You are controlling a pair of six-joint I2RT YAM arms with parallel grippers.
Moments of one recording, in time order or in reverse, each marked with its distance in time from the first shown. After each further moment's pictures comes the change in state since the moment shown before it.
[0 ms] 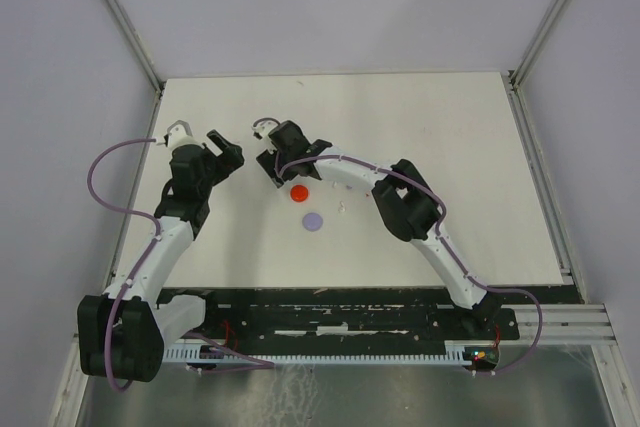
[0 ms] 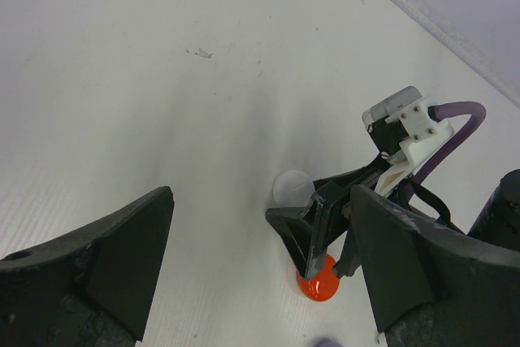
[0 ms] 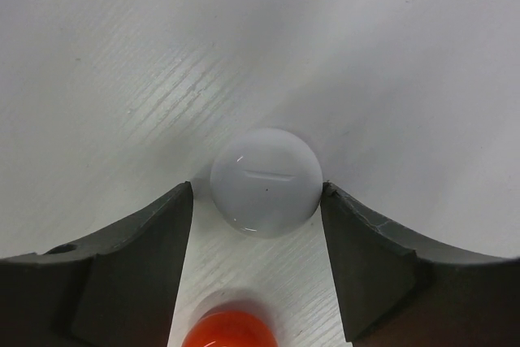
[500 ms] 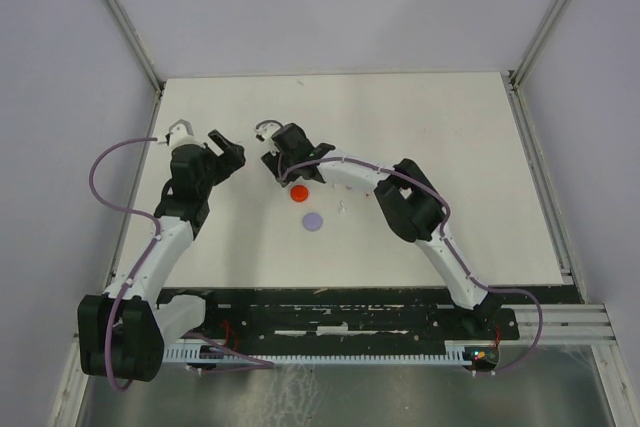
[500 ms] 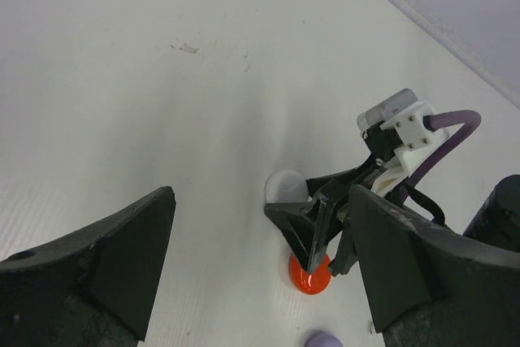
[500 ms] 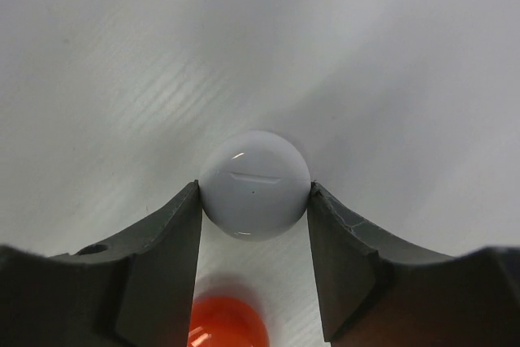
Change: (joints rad) left arm 0.001 0.000 0.000 0.002 0.019 0.000; right arm 0.000 -0.011 -0.031 0.048 0.024 -0.011
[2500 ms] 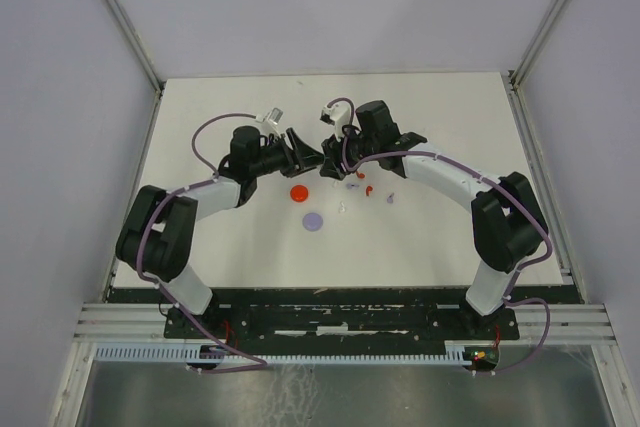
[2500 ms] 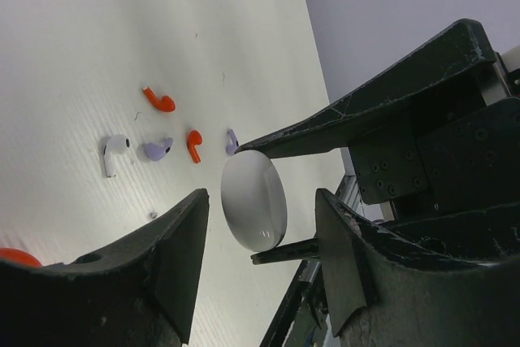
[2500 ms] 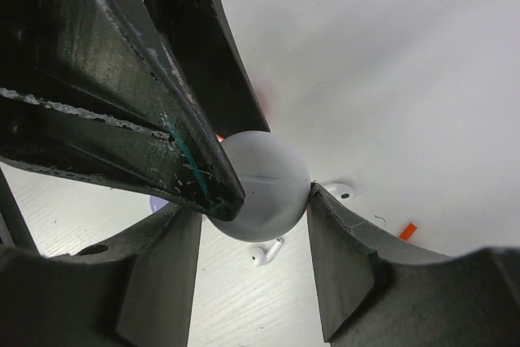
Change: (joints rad) left arm -0.247 0.580 0.167 0.504 0.790 -0.243; right arm -0.254 -0.684 -0.676 0.093 -0.515 -0.105
